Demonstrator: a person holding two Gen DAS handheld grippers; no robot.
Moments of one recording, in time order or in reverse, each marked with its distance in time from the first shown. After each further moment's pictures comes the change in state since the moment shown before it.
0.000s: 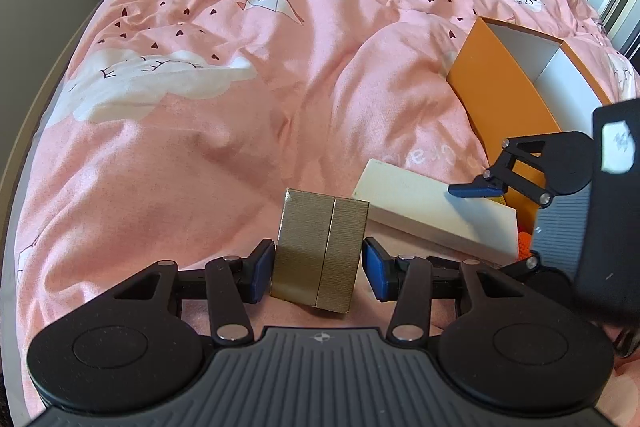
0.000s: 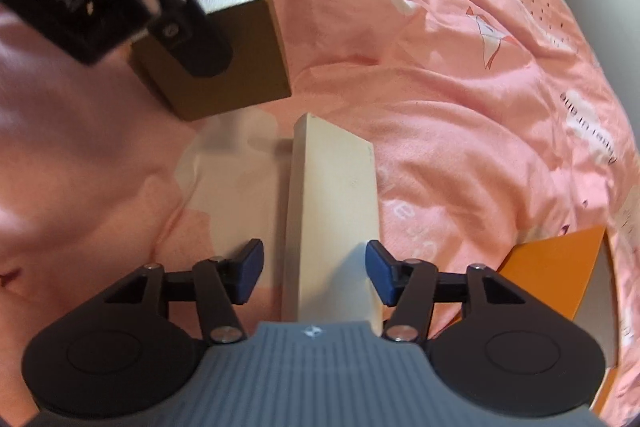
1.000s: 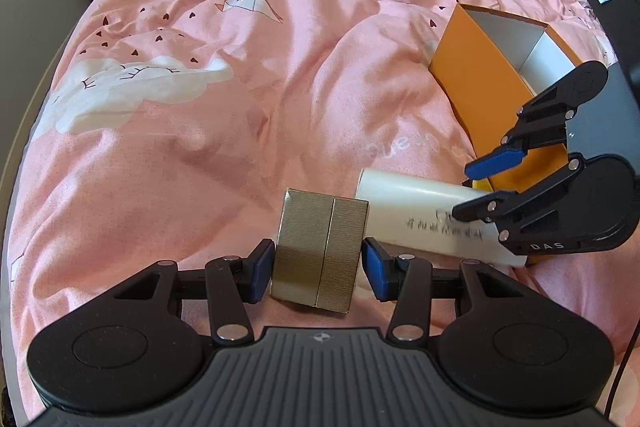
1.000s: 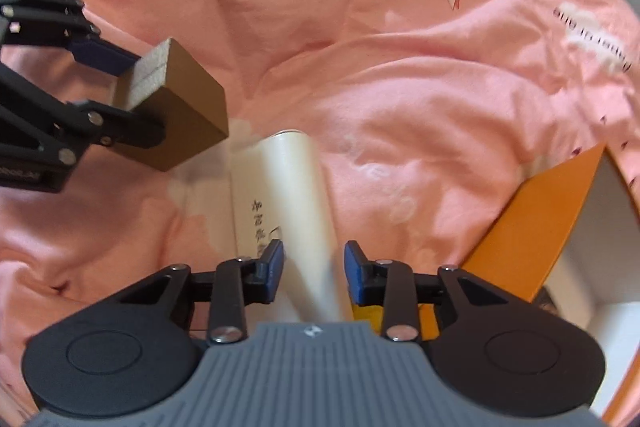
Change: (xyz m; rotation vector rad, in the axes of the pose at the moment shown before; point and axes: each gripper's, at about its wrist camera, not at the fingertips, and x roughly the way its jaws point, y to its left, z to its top) left arm 0.001 -0.016 -0.001 0.045 0.011 -0.010; right arm -0.021 -0.074 -0.006 0.248 0.065 0.218
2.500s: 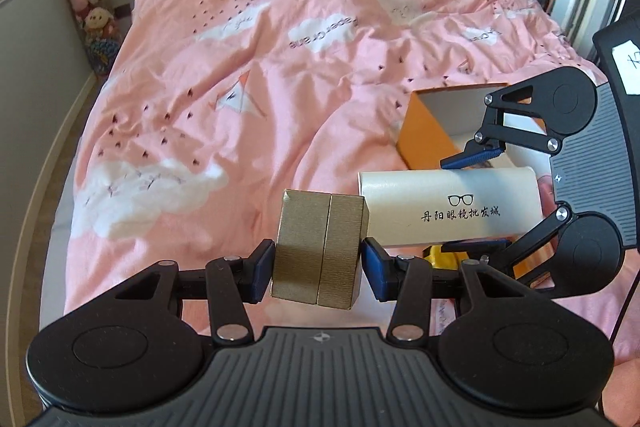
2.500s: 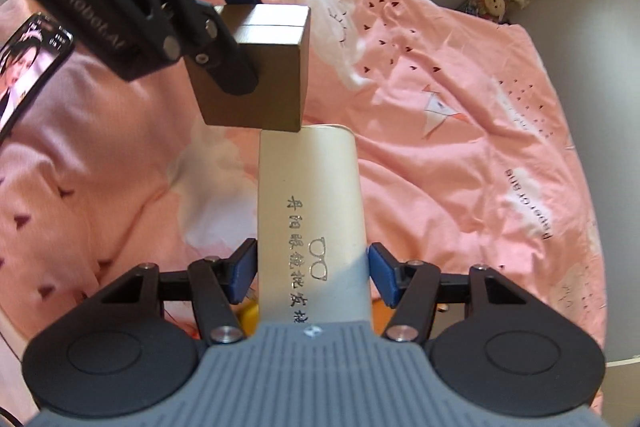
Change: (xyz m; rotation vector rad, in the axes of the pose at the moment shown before) left arm -0.079 -0.044 0.044 0.096 -0.171 0.026; right arm -0.094 0.016 -0.016 -0.464 -0.167 -0.221
